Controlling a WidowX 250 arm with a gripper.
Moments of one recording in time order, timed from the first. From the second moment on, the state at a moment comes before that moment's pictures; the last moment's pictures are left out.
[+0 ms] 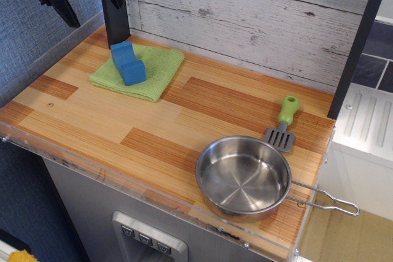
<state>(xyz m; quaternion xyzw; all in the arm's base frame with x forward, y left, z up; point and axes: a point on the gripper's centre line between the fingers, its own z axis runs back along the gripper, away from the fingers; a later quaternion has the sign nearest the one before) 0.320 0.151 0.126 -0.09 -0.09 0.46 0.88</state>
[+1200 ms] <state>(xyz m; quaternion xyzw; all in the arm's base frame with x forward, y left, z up) 0.400 0.008 0.090 -0.07 -0.06 0.08 0.99</state>
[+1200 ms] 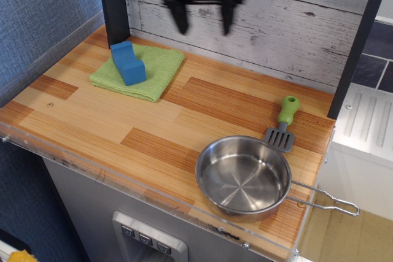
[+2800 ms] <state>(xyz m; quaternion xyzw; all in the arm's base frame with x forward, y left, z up) 0.393 -0.098 0.008 -0.06 0.02 -0.12 0.99</state>
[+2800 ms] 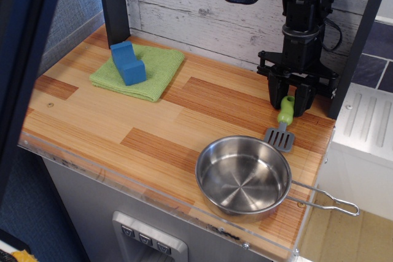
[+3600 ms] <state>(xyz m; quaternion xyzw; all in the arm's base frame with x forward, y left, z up) 0.394 -0.073 0.071 -0.02 -0.05 -0.07 1.00</state>
